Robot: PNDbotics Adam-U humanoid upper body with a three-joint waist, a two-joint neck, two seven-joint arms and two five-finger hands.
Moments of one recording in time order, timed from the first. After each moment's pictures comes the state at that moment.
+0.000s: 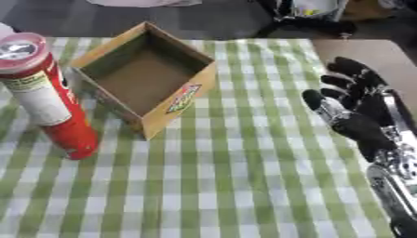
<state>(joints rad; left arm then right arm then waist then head) -0.38 0.63 -0.13 -1.69 0.30 -0.01 -0.26 -0.03 -0.57 -0.08 -1.98 -0.44 -0.03 -0.25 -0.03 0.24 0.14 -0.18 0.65</state>
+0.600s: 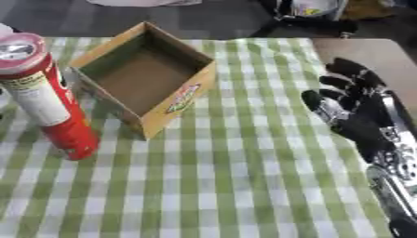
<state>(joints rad) -0.42 0.61 -0.15 -1.66 0.28 0.00 -0.26 -0.04 -0.57 -0.08 -1.98 -0.45 -0.03 -0.24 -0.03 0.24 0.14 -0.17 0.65</state>
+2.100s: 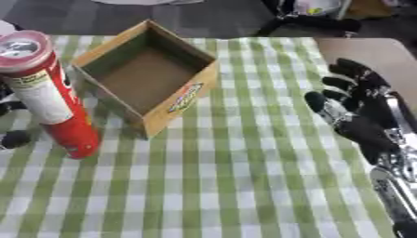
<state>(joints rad) -0.52 0.55 -0.21 -1.59 0.23 0.03 -0.24 -0.04 -0.57 -0.07 -1.98 -0.45 -0.02 -0.23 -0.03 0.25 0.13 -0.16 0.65</state>
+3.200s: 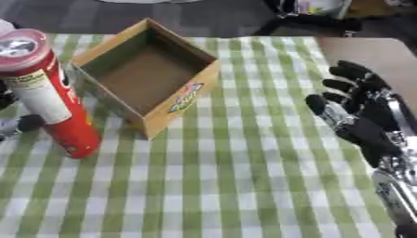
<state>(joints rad) -0.60 0.51 -0.22 -1.53 0.20 0.04 -0.16 -0.05 -0.56 -0.07 -1.98 -0.45 -0.02 -0.23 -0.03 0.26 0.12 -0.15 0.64</state>
